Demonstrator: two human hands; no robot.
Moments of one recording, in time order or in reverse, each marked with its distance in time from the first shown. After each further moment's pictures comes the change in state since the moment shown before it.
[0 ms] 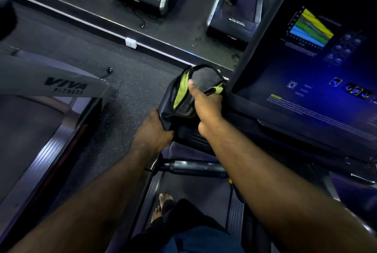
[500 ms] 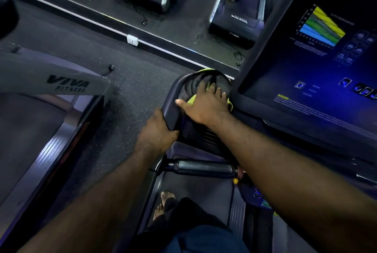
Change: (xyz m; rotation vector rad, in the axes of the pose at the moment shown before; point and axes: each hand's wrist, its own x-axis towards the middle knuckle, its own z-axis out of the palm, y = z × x) left_hand 0.000 0.000 0.000 0.015 0.011 -0.006; right_hand 0.024 -0.001 0.001 -1.449 -0.164 -0.453
